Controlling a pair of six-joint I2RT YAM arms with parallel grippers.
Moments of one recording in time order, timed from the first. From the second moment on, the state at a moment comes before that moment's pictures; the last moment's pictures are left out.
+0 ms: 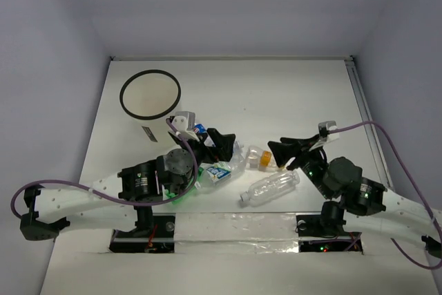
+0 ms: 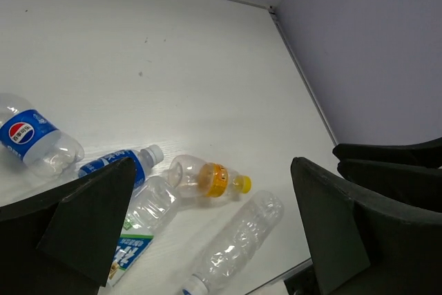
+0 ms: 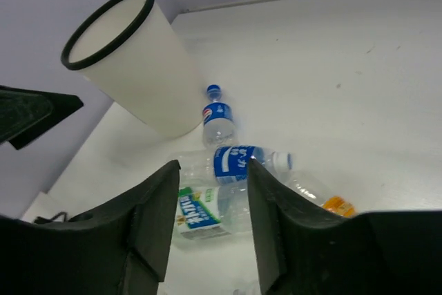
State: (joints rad) left arm -1.36 0.85 0.87 -0.21 -0.89 -0.68; right arm 1.20 0.49 0.60 -0.11 0.70 0.47
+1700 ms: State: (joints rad) left arm -1.36 0.28 0.61 -0.49 -0.93 -0.87; right arm 0.80 2.13 1.70 -0.32 -0.24 0.35
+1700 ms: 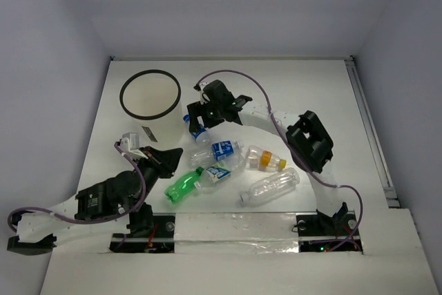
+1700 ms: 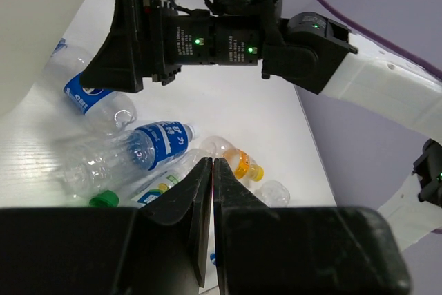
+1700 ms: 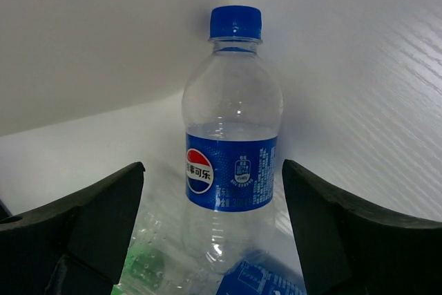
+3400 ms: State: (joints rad) left arm -1.36 0.22 0.52 -0.56 -0.93 -0.98; right arm 0.86 1.84 1.99 -0.04 -0.18 0.32
